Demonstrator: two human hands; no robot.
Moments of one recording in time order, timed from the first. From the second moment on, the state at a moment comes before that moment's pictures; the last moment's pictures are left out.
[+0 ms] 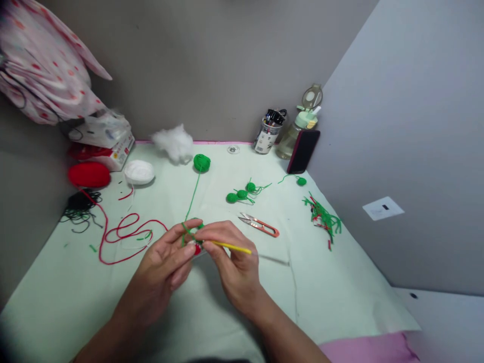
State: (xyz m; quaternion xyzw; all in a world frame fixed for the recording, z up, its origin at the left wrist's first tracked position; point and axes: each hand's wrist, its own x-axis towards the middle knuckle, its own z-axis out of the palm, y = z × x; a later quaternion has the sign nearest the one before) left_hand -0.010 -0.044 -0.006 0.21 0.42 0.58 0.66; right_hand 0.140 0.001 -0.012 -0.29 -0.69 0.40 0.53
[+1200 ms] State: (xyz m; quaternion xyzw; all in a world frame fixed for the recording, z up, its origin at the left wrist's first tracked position) left_hand -0.009 -0.044 -0.006 0.23 0.48 0.60 0.59; right_hand 0.147 -0.004 -0.010 -0.30 -0.71 0.37 0.52
